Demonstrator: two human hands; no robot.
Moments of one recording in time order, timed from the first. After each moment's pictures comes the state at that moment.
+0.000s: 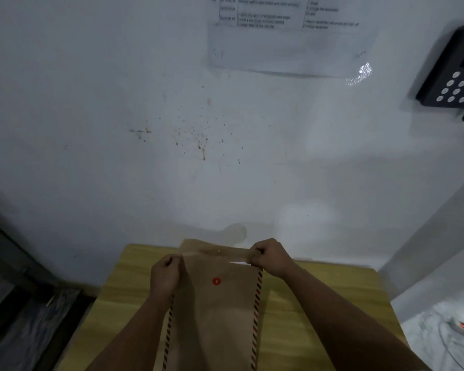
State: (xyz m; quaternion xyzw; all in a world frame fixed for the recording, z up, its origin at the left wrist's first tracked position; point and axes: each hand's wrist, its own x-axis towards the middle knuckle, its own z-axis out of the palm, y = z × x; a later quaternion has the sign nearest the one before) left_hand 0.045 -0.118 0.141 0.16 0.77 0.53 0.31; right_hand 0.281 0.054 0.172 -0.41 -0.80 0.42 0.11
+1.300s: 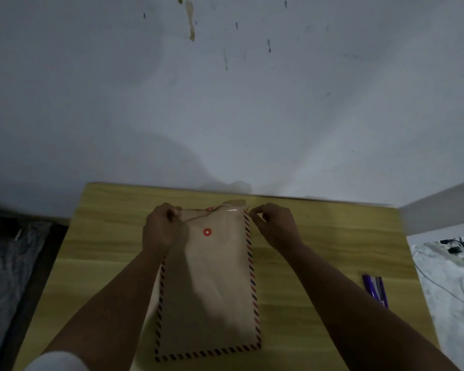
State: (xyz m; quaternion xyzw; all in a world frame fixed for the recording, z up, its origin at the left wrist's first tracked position) left_hand -0.016 -0.052 -0.013 0.32 0.84 0.34 0.28; right_hand 0.251 0.071 0.035 -0.49 -0.82 0.26 0.15
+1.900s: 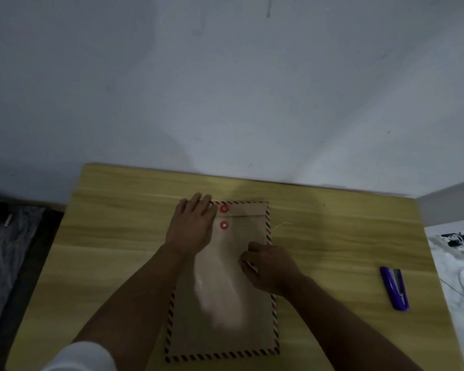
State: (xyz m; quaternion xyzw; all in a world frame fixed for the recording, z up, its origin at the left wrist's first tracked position) left_hand 0.009 -0.057 -0.058 0.68 0.73 0.01 0.10; right_hand 0.251 -0.024 -0.008 -0.29 -0.93 0.19 -0.07
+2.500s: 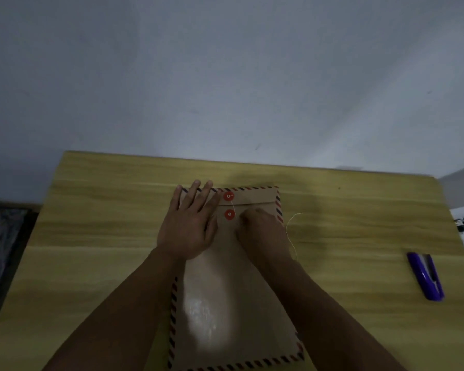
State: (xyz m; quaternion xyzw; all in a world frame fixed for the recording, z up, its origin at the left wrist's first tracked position) left_hand -0.005 -0.069 -0.101 0.71 0.70 0.08 0.04; right_hand 0.175 -0.017 -0.022 -0.55 -0.80 0.23 -0.03
